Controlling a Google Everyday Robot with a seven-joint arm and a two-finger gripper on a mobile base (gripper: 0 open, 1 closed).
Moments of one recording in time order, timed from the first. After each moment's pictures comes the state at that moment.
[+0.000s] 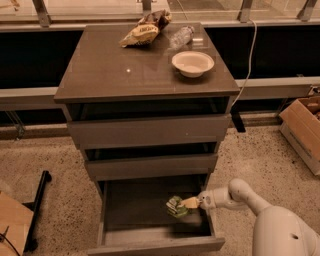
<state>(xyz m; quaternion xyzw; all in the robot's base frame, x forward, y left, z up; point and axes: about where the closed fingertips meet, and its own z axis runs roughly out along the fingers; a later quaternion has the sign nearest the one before) 0.580 -0.134 0.278 -0.18 0.82 0.52 0.15</state>
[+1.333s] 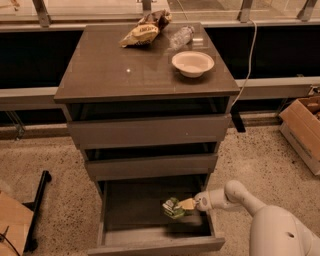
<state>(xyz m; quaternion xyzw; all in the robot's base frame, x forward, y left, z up) 0.578 -0.118 0.263 -0.18 0.82 0.52 0.15</state>
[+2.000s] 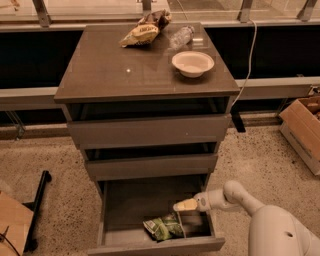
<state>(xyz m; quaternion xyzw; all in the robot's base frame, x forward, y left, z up) 0.576 -0.113 0.261 -0.18 0.82 0.52 0.14</state>
